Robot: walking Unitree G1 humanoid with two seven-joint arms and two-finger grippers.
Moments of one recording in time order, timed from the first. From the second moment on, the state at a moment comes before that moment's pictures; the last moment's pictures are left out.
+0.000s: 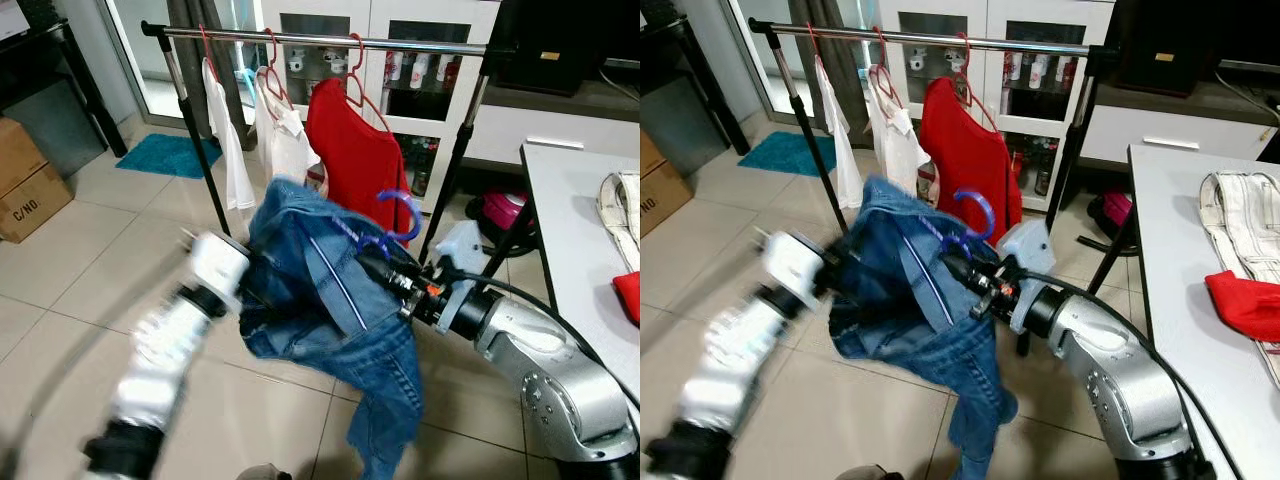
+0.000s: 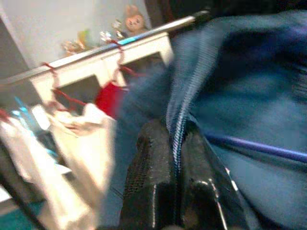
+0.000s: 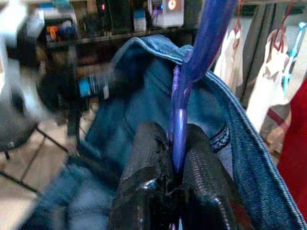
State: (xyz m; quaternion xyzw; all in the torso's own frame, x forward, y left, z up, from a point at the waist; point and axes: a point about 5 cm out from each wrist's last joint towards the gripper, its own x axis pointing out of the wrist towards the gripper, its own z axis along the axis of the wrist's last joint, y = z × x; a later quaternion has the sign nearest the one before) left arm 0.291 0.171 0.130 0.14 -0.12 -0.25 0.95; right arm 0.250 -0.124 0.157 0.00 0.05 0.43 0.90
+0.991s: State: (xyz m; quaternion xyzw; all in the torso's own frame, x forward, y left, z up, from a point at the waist) left arm 0.305 0.194 0.118 -0.01 0.03 -0.28 0.96; right arm 0.244 -0.122 0.183 0.19 -0.04 0.45 0.87
